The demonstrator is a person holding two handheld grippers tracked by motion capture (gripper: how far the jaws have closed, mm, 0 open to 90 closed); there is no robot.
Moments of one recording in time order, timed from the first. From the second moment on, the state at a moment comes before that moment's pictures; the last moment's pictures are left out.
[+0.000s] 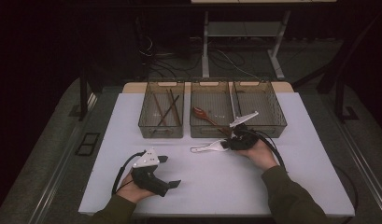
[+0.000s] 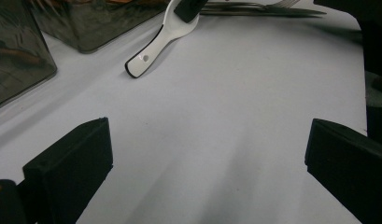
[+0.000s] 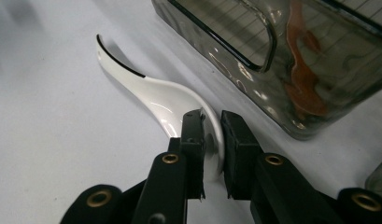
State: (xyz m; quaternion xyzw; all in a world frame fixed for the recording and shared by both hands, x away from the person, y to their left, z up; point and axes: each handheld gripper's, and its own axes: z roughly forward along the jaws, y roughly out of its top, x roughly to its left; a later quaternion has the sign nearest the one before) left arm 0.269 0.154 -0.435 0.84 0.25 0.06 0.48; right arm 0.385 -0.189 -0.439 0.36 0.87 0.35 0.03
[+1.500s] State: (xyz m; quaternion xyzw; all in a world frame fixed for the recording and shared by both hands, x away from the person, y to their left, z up) left arm 0.270 0.155 -0.435 0.84 0.25 0.06 0.48; right arm 0.397 -0.206 -0.349 0.34 0.84 0.42 0.10
